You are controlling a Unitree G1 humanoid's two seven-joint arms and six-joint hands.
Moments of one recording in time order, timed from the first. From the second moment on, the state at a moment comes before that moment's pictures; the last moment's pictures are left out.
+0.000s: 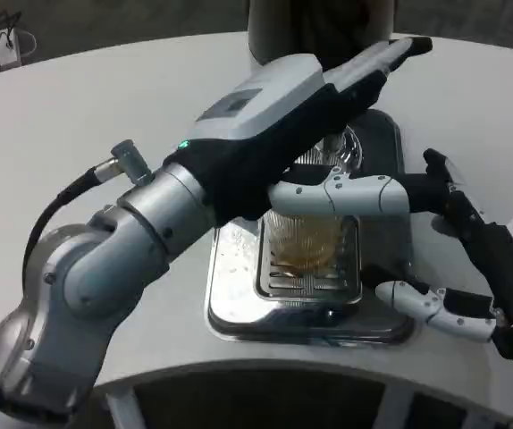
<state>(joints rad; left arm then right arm) -0.78 0.46 -0.19 -0.23 0.36 0.01 -0.46 -0.15 -0.28 -0.04 -0.39 -0.26 0.07 0.12</state>
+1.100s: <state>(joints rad) -0.77 0.47 -0.12 -0.33 0.32 0.08 -0.49 -0.30 -0.23 0.03 -0.24 -0.29 0.11 0.08</state>
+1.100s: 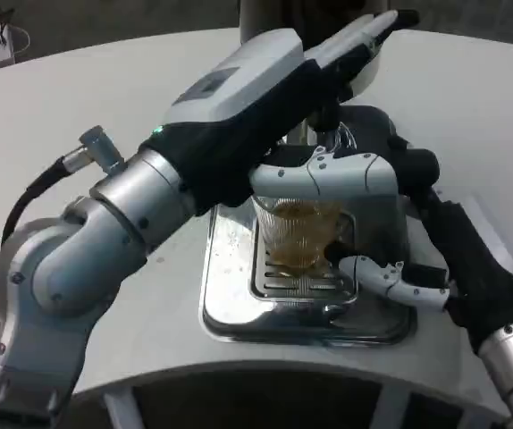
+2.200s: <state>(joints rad) -0.41 0.51 0.20 -0.57 0.18 0.11 -0.44 -0.35 -0.19 0.07 -0.24 -0.27 0.10 0.09</state>
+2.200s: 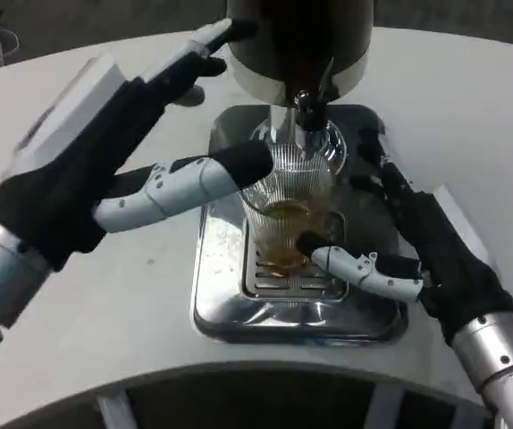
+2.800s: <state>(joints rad) -0.22 0.56 0.33 -0.61 0.13 0.13 -0.44 -0.43 -0.12 0.14 -0.11 -0.30 0.09 0.04</state>
